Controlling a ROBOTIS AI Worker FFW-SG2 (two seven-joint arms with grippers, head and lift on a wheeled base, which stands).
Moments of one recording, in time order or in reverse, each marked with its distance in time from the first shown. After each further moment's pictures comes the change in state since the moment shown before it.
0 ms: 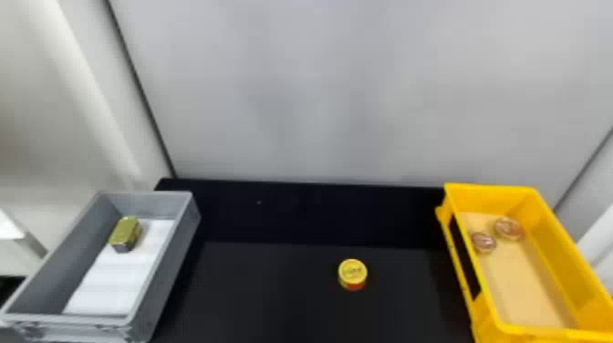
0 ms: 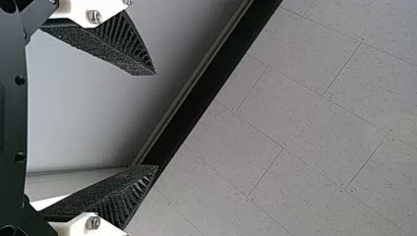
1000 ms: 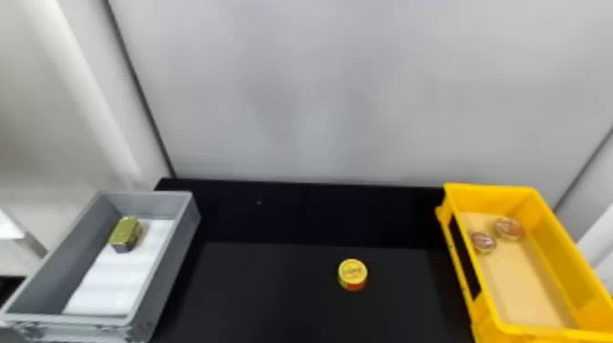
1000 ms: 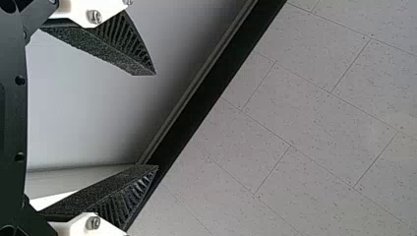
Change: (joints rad) left arm -0.006 0.007 -0.005 -0.008 0.000 0.013 -0.001; right arm 0.023 0.001 -0.015 -0.008 -0.012 0.016 -0.008
